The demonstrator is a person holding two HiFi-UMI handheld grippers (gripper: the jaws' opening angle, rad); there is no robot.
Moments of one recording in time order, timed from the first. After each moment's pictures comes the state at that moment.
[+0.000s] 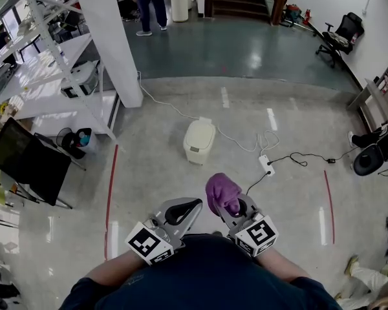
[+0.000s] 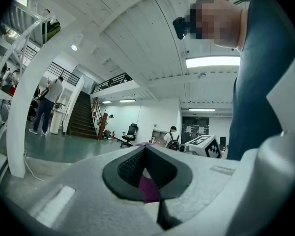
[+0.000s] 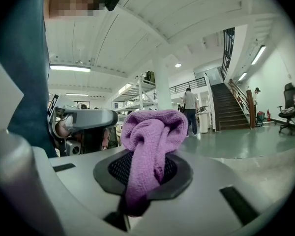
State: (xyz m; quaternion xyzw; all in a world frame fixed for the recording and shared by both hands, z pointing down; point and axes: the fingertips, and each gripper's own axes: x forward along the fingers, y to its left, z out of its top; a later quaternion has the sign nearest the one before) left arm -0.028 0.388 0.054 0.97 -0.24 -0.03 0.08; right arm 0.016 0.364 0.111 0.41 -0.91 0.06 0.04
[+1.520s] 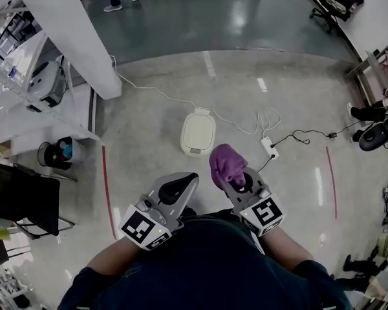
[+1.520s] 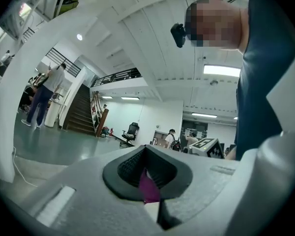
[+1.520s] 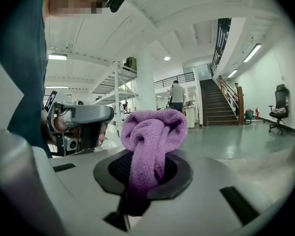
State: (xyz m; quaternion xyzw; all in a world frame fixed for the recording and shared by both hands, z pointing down) left arm -0.068 0.065 0.081 0.97 -0.21 -0.04 0.11; right arm -0.004 0.056 0.144 0.47 -0.87 0.09 0.08
